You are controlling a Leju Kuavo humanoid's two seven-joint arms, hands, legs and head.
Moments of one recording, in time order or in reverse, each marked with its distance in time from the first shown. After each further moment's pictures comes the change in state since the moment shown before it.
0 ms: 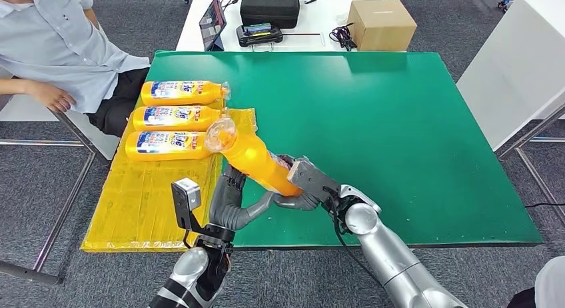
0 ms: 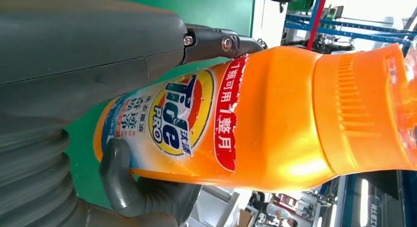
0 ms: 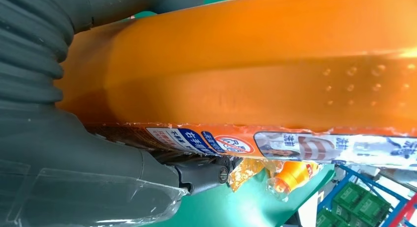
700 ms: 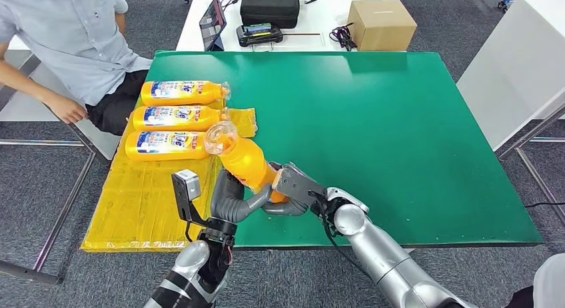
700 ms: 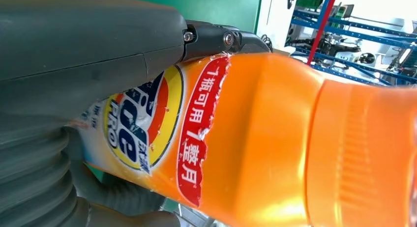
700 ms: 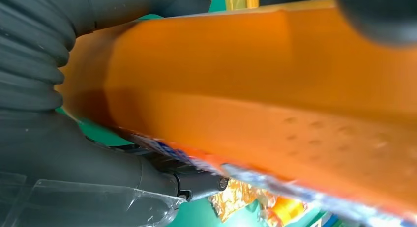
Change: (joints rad) left arm -0.042 -0.016 0.005 0.045 0.089 -0.024 0.025; right arm -0.042 0.016 0.107 0.069 -0.022 0.012 -0.011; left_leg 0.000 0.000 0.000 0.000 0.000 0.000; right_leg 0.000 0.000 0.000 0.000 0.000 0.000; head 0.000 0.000
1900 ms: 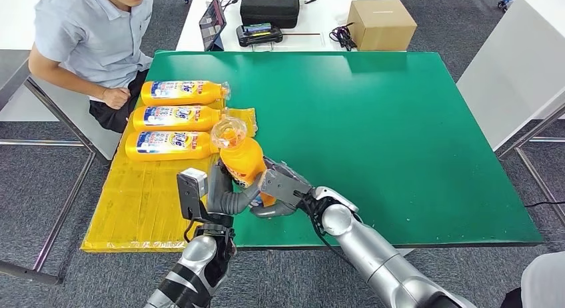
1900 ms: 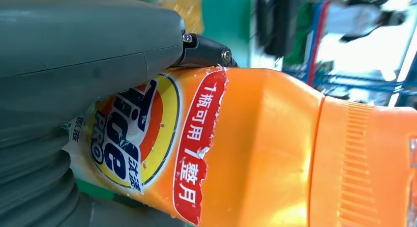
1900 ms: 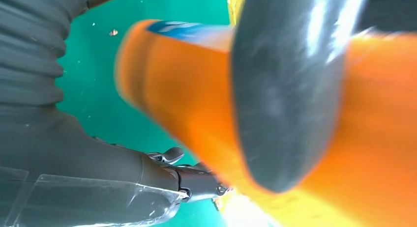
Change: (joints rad) left arm -0.048 -0.012 0.007 0.081 -0.174 0.256 -0.090; right arm -0.033 0.037 0.051 0.054 0.041 -0.107 0.034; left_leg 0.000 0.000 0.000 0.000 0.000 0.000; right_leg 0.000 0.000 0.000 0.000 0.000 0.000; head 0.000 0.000
